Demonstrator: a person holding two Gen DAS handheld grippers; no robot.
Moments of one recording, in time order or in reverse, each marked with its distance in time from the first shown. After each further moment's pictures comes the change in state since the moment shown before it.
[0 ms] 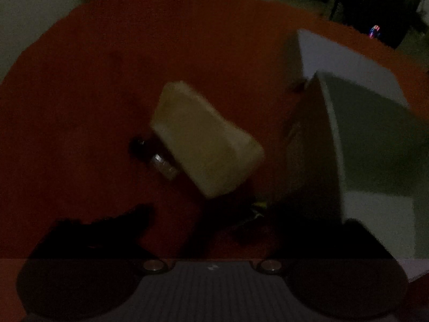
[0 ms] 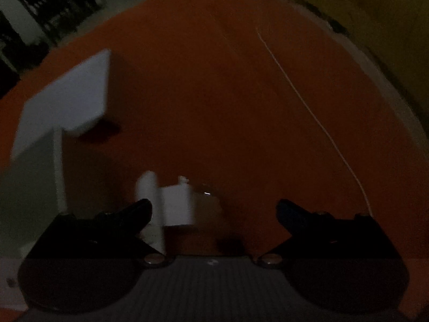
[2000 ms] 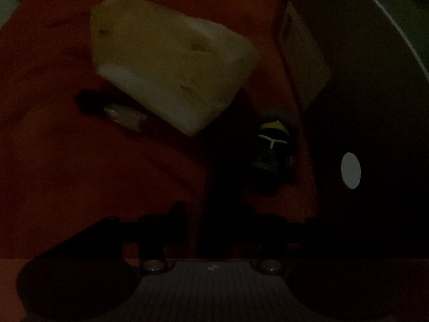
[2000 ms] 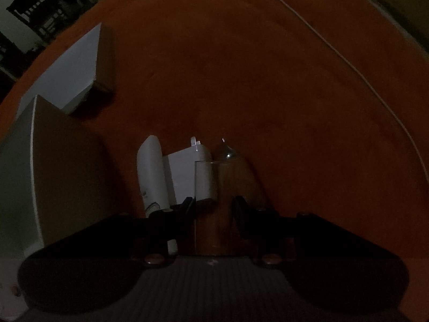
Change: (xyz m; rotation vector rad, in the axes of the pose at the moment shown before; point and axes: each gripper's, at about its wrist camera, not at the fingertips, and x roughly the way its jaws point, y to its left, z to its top) left arm 0.077 -0.012 -0.031 0.292 0.182 -0.030; right arm 0.053 0.008 -0.033 0.078 0.069 0.099
